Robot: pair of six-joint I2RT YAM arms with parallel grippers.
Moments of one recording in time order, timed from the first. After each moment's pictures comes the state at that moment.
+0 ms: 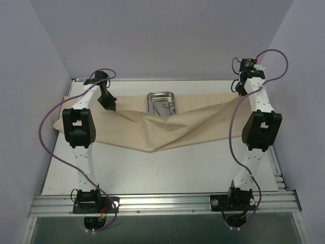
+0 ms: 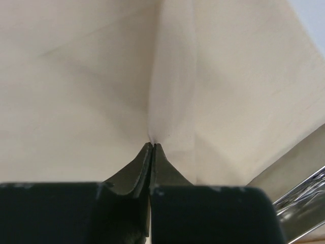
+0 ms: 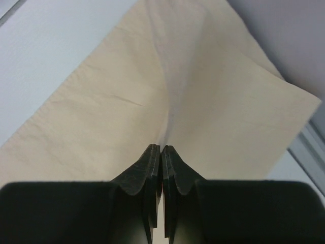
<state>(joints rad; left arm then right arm) -0.05 2.31 2.03 -0.93 0.00 -0.80 -0.11 2.15 2.02 -0.82 0.40 0.46</state>
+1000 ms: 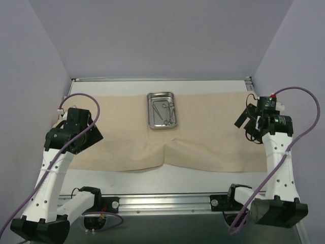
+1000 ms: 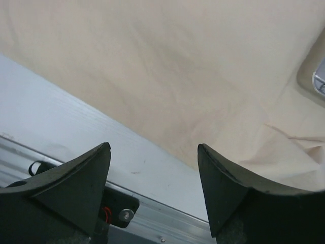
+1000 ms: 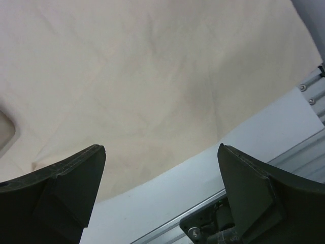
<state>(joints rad) -0.17 0.99 1.19 -1.24 -0.31 -0.70 -0.14 1.08 1.25 -1.15 0.22 0.50</state>
